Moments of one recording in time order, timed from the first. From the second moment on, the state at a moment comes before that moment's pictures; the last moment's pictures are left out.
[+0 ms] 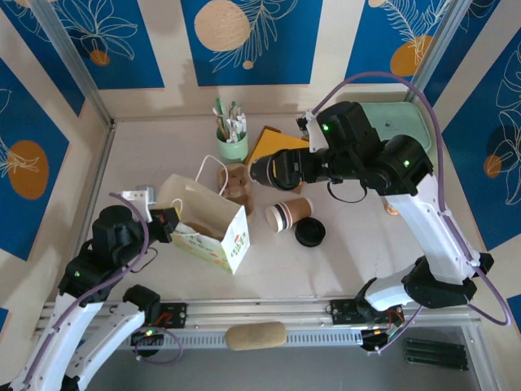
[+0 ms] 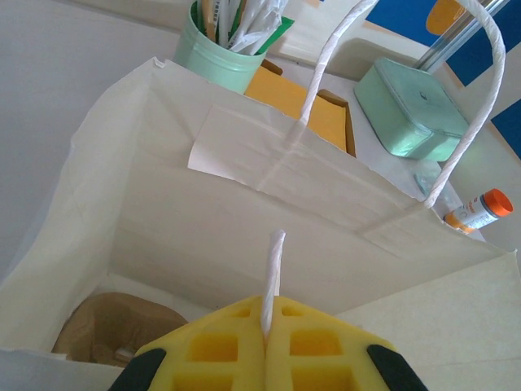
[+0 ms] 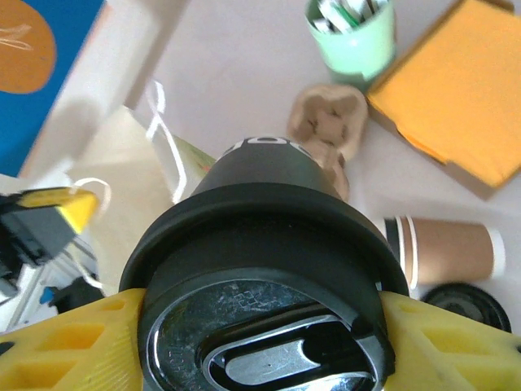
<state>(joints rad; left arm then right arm) -0.44 0.51 0.83 -0.75 0.08 -0.49 0.77 1.41 2.03 -1.39 -0.06 0.50</state>
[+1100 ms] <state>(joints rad) -0.44 0.50 0.82 -0.72 0.08 -0.49 0.98 1.59 1.33 -1.29 0.02 0.61</state>
